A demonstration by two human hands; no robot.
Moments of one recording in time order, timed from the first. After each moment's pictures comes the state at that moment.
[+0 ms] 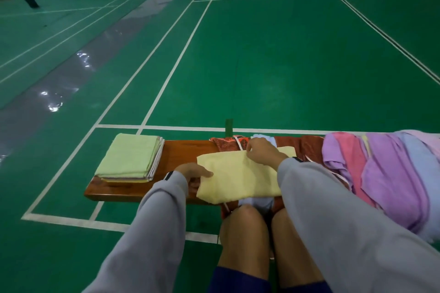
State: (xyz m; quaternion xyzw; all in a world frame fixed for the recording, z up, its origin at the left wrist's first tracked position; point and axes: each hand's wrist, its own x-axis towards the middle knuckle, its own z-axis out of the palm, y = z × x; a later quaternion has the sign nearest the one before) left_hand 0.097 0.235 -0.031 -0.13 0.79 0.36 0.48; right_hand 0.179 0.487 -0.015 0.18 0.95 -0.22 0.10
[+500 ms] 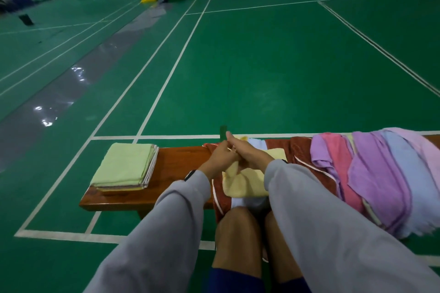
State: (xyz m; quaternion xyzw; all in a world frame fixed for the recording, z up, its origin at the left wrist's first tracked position) left_hand 0.142 0.345 0.010 0.19 0.82 0.46 0.28; right_hand 0.184 0.454 0.015 0.30 0.67 -0.67 0.11
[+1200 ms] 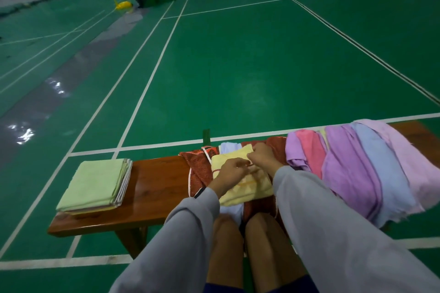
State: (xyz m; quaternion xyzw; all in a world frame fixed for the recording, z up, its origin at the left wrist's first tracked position) left_hand 0.203 0.428 -0.028 0.23 0.81 0.43 0.33; right_hand 0.241 0.570 -0.021 0.38 0.81 -0.44 0.01
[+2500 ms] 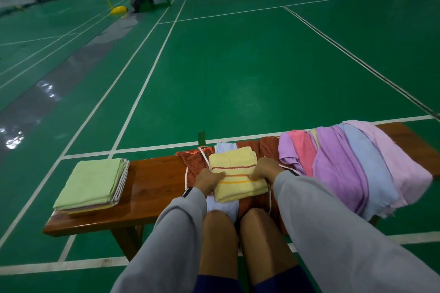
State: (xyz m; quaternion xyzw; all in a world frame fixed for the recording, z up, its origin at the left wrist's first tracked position) left_hand 0.179 0.379 -0.048 0.04 0.88 0.36 0.32; right_hand 0.292 0.561 -0.007 0.38 0.86 -0.30 0.17
